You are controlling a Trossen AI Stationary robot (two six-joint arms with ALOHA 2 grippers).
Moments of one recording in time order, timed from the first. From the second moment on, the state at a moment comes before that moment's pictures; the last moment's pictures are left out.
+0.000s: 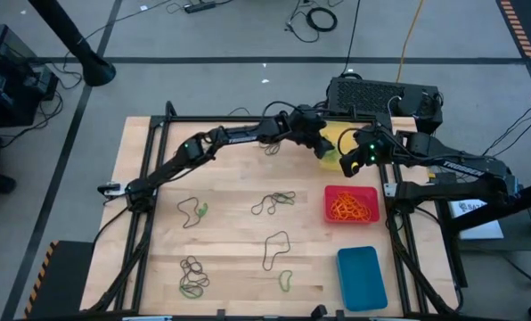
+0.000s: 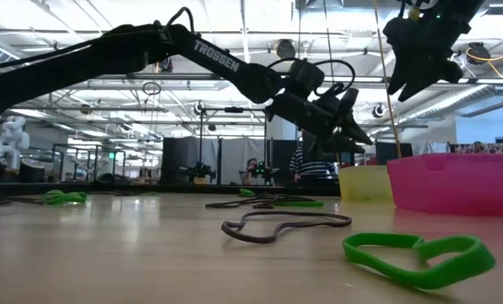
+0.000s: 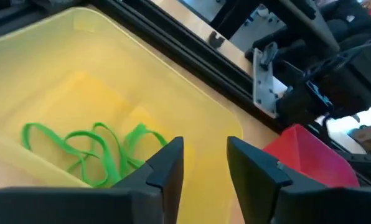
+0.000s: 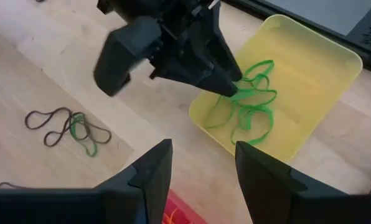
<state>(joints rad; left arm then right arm) 0.38 2.58 2.26 -0.15 0.40 -0.41 -0.34 0.90 0.92 -0.95 0.20 0.59</state>
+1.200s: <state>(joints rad) 0.62 2.40 2.23 -1.17 0.13 0.04 -0.34 1.11 0.92 -0.52 0.12 0.79</state>
